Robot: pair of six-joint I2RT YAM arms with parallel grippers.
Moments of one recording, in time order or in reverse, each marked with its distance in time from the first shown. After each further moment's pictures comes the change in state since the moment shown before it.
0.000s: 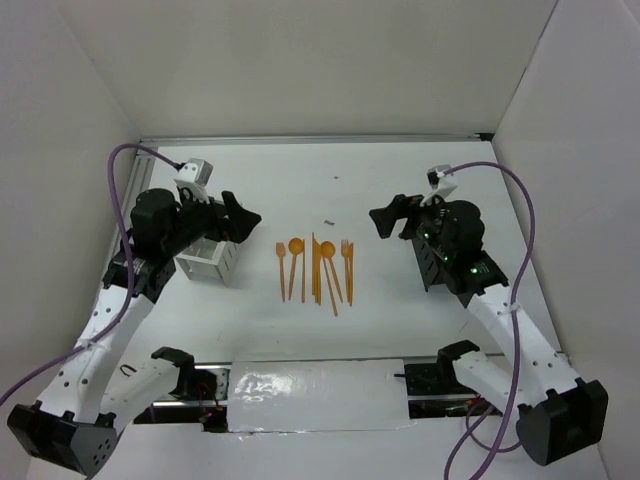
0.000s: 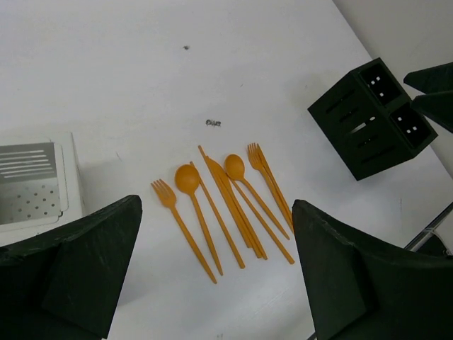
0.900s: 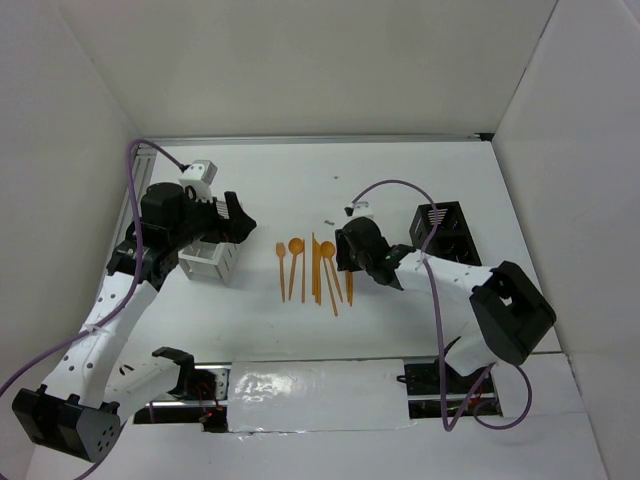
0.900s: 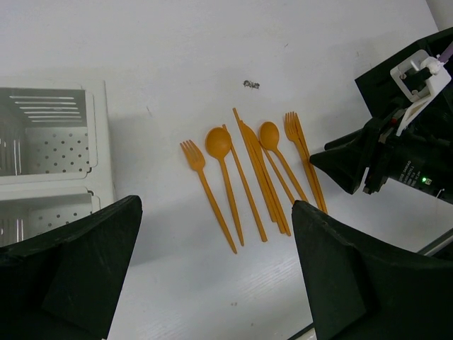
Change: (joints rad) left arm 0.016 0.088 0.049 -0.160 -0.076 0.023; right arm 0.441 0.594 0.045 -0.048 0.442 0.151
